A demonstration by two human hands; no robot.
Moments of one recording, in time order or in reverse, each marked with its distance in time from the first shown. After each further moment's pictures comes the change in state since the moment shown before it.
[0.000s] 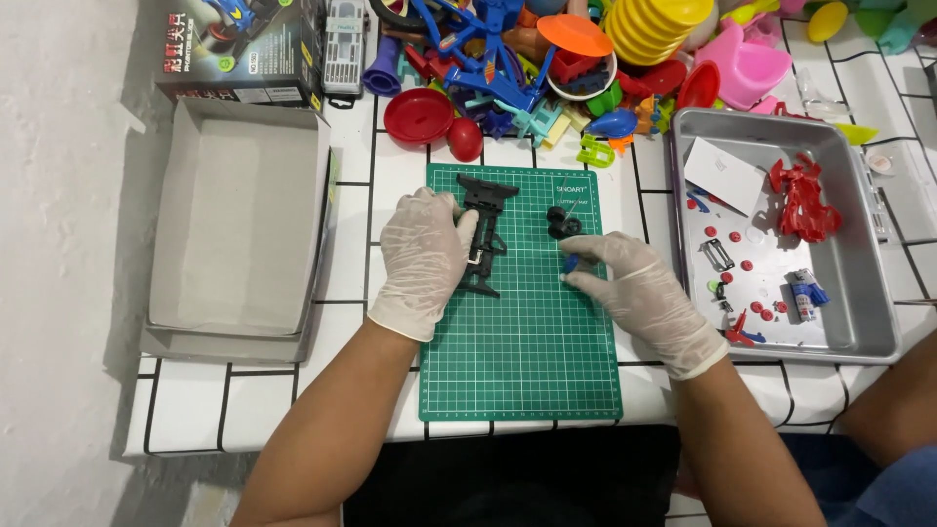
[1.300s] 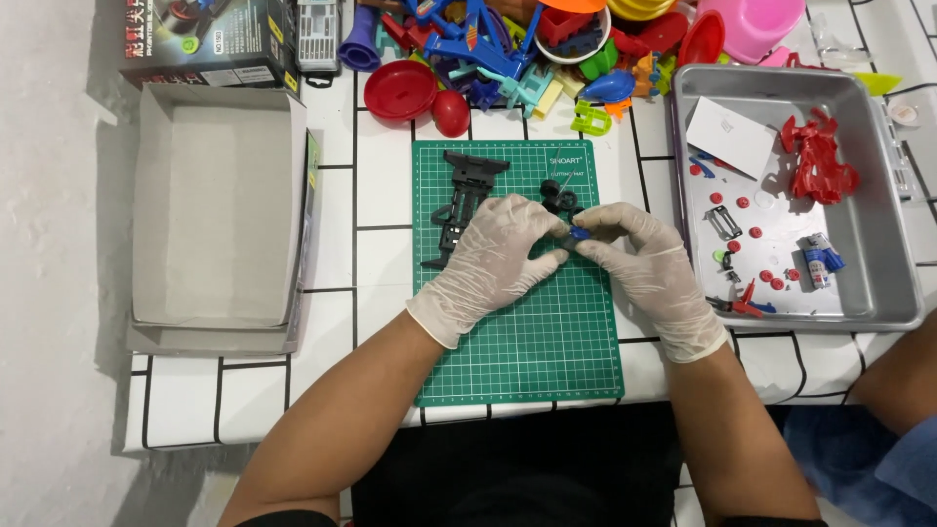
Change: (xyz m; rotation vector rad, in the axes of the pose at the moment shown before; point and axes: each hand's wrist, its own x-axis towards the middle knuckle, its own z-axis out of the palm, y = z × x) left_hand -0.021 0.042 0.054 -0.365 -0.071 0.656; right_hand -0.010 0.023 0.021 0.476 0.260 -0.043
